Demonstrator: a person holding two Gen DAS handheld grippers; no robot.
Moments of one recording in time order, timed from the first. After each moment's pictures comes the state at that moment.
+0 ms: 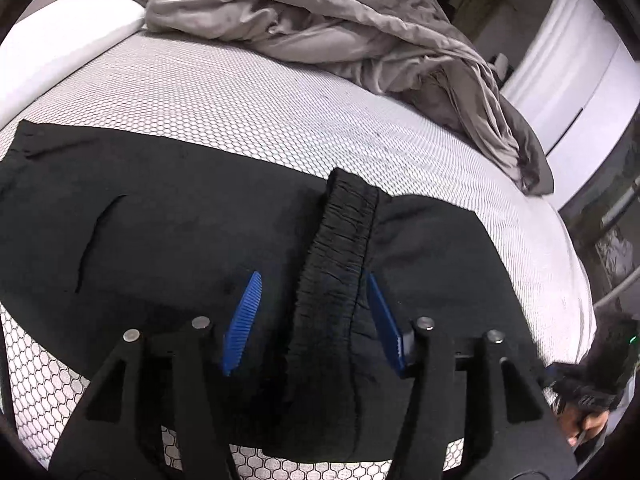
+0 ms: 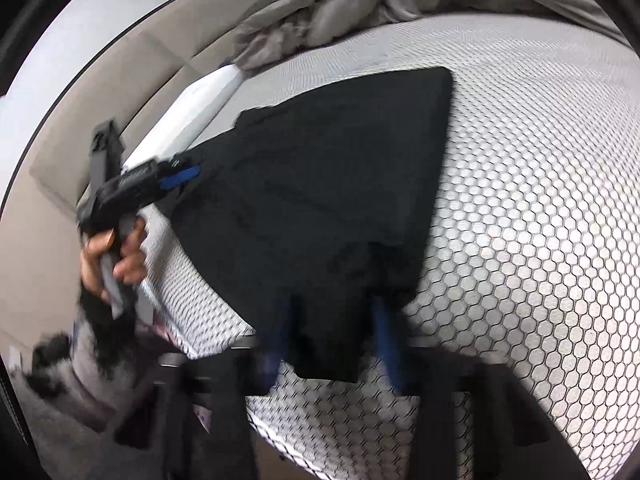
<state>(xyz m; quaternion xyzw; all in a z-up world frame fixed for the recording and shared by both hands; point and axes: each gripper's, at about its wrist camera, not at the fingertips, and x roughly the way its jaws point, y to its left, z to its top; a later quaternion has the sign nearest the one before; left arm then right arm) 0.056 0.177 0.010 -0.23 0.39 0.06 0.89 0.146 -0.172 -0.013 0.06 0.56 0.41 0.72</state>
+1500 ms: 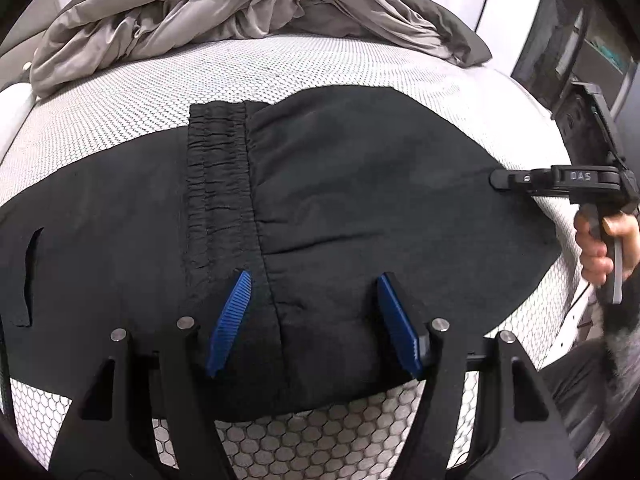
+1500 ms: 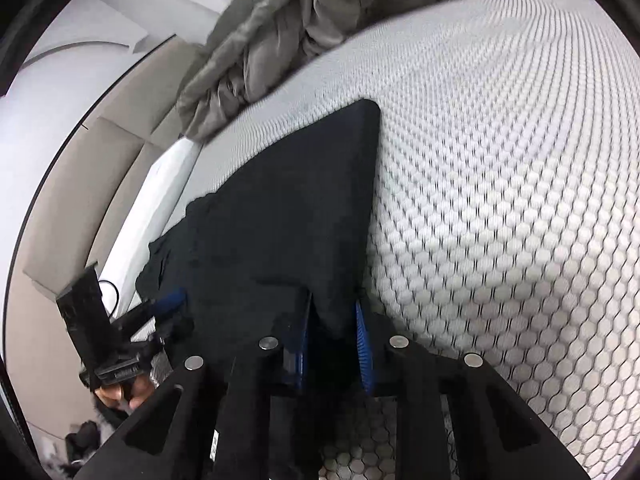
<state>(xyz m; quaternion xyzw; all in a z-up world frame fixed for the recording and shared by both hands) 0.072 0.081 -0.016 -0.04 0.44 -0.08 0.89 0.220 -0.164 -0.028 0.12 0.57 0.32 0.74</state>
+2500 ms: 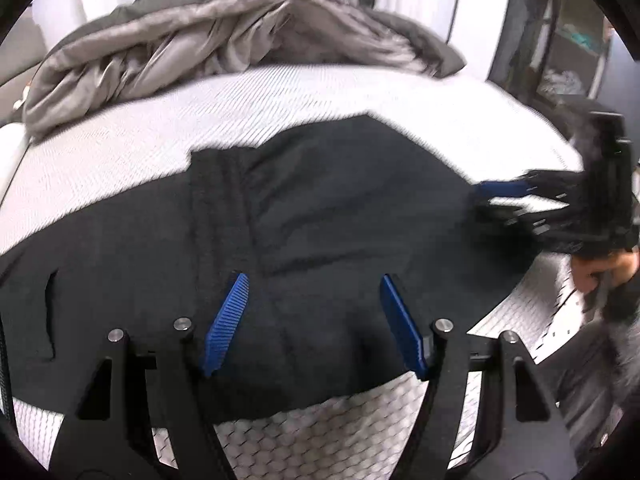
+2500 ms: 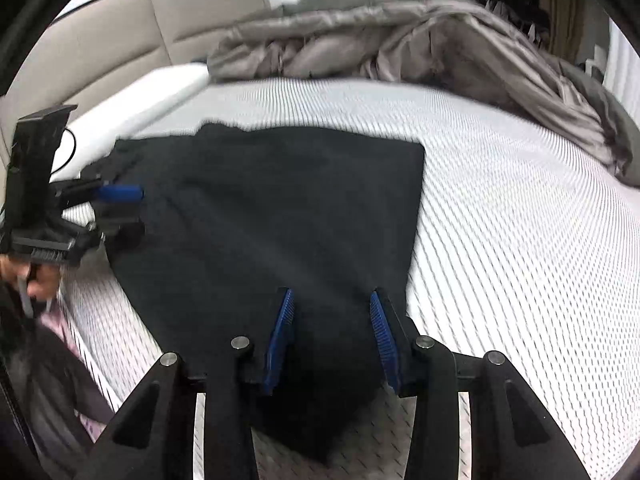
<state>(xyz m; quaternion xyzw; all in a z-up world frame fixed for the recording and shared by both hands) 0.055 0.086 0.011 -0.01 0.39 -0.11 0.91 0.150 -0.102 0.006 -0.13 0.44 0.33 0.83</state>
